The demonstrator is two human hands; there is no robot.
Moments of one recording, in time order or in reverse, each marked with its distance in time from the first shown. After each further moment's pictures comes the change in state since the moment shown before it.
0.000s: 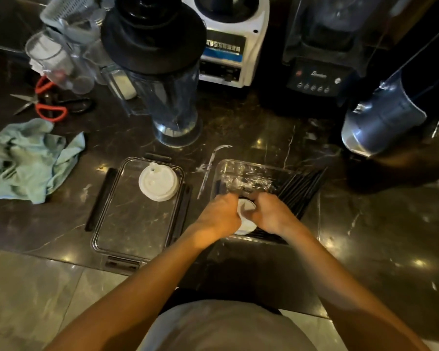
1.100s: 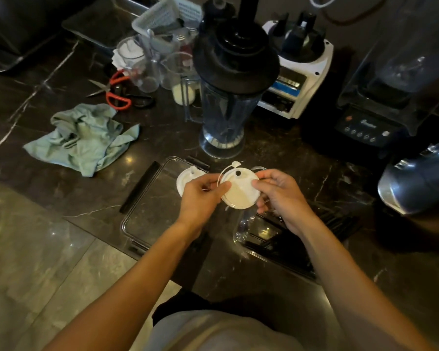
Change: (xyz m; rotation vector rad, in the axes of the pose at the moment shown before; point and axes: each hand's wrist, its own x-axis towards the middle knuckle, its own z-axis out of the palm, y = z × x) left_hand -0.039 -0.058 -0.057 -1.003 0.642 -0.116; right_hand 0.021 -0.087 -0.035 0.786 -0.001 -0.095
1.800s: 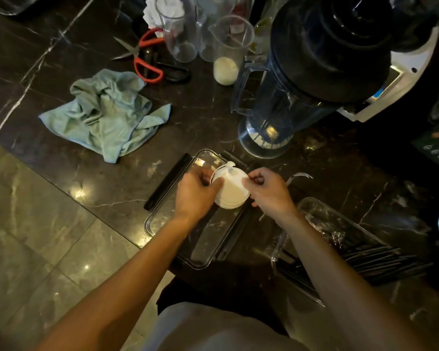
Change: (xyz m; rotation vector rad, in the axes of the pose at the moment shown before) left_hand 0.078 -0.052 -0.080 0.282 0.213 -0.144; right_hand 0.090 0.019 0.104 -0.445 -0.030 0.059
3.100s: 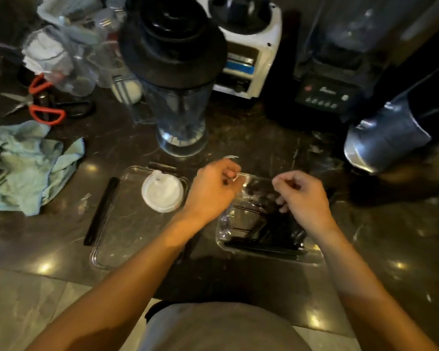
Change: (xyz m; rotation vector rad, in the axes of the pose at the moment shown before) left_hand -0.085 0.104 0.098 0.198 -0.465 0.532; right_hand -0.129 0.074 -0.138 0.243 0.481 0.070
